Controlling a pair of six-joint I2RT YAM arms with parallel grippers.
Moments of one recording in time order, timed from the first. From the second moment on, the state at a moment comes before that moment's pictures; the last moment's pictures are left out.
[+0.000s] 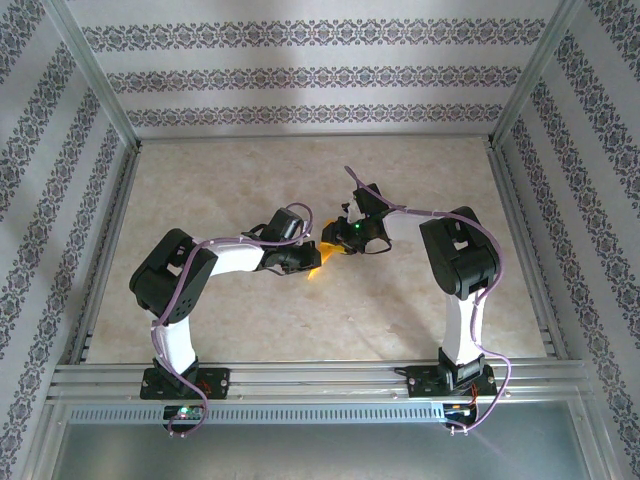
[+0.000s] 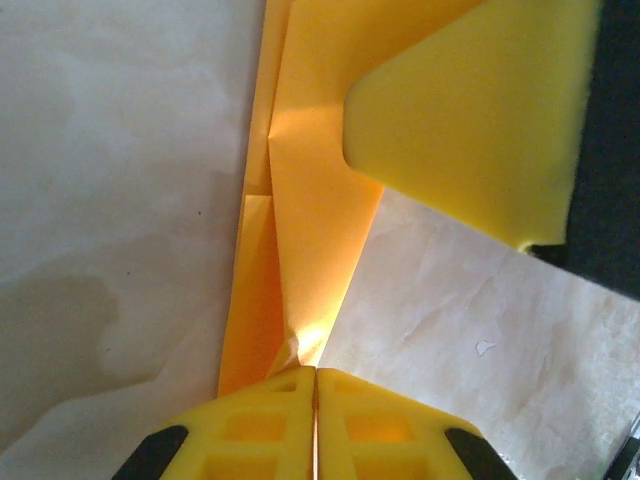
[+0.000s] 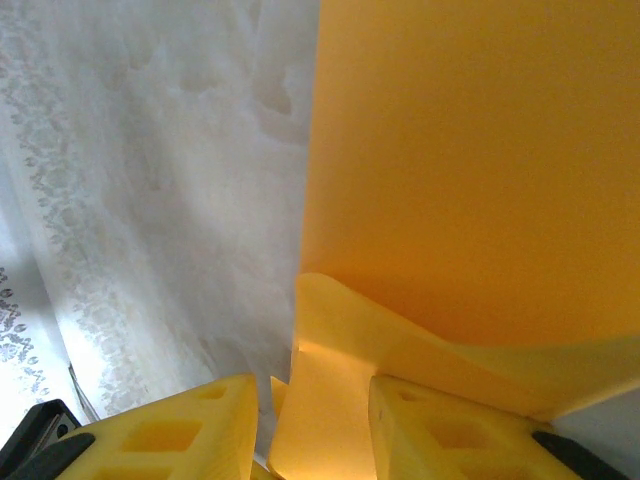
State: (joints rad) left arm -0.57 1.85 0.96 -0.04 0.42 -0.73; right arm 0.40 2.01 1.15 -0.19 -0.65 0.73
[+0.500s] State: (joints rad) left arm -0.58 1.86 0.96 -0.05 0.40 -0.72; right arm 0.40 2.01 1.15 -0.19 -0.65 0.73
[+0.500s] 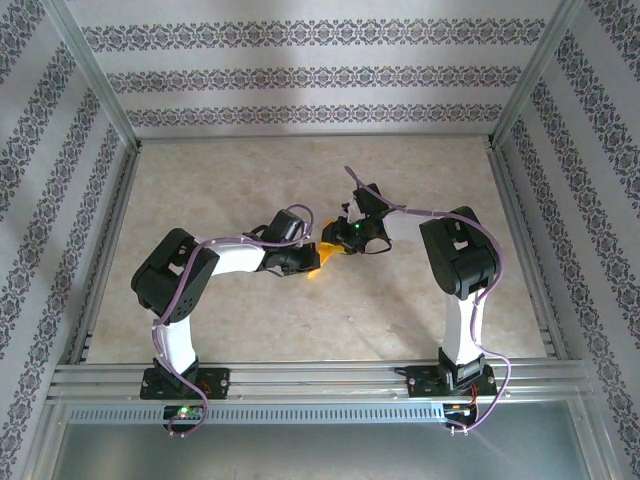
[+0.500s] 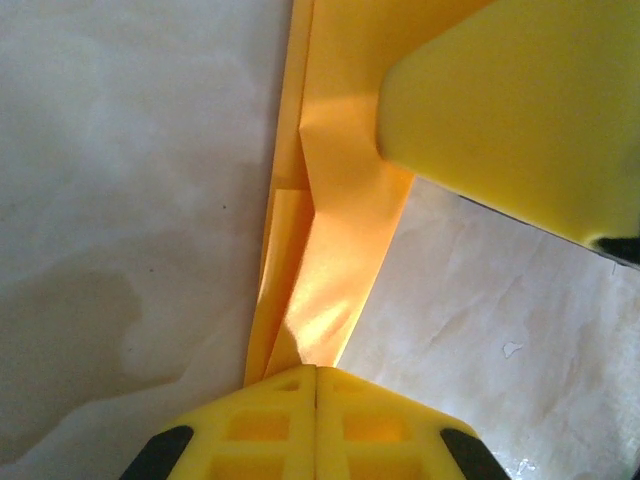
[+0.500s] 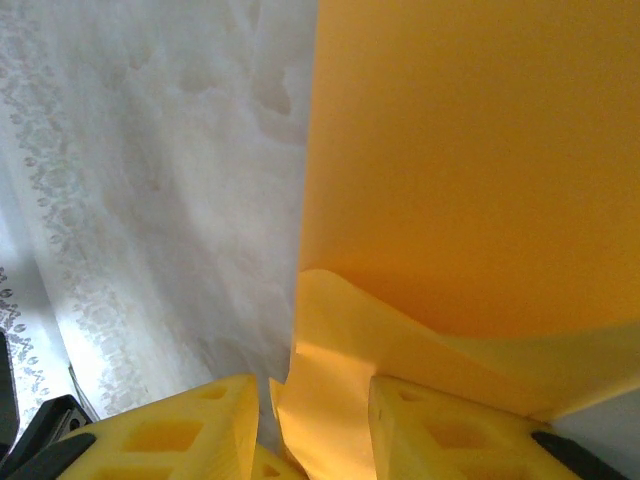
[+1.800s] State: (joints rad) left arm -0.58 1.87 0.96 -0.05 0.39 -0.71; right arm 0.46 1.94 1.07 -0.19 -0.58 0.73
